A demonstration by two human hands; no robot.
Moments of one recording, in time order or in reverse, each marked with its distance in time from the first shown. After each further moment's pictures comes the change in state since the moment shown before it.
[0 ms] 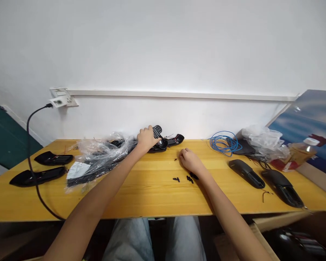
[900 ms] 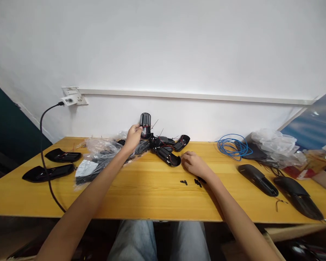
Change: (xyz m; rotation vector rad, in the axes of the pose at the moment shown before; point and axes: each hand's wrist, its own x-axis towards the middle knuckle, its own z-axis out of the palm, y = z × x) left_hand 0.002 -0.090 -0.007 -1.114 0.168 -0.209; right_hand -0.005 -0.006 0.002 0.081 -0.023 -0.277
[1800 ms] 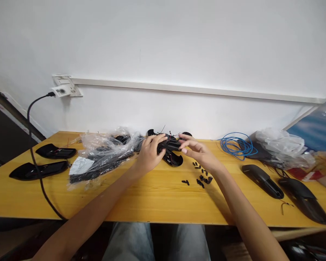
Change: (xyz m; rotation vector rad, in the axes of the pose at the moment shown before) left_hand -0.085 -0.033 0.037 0.407 -0.035 0.936; right_hand 0.009 -0.038 -0.050 0.943 0.152 -0.074
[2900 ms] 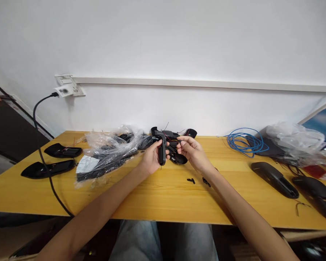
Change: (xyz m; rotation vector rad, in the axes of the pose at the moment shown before) left_hand 0.002 0.016 0.001 -1.606 -0.017 -1.315; right_hand 0.014 0.021 0.054 0.530 0.228 0.200
